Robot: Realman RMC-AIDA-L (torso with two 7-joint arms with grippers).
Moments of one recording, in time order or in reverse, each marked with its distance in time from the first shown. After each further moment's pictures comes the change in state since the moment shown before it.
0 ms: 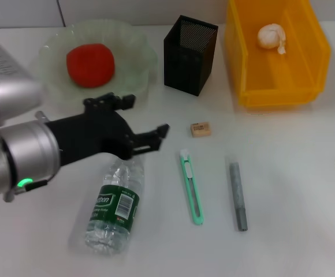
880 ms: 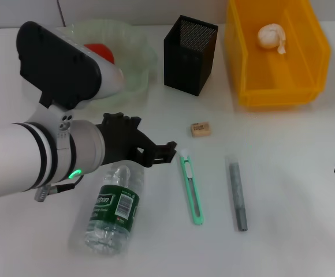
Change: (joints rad) left arm -0.171 -0.011 0.239 0.141 0.778 0.100 -0.867; right arm -0.001 -0.003 0.011 0.035 -0.034 0.017 -0.043
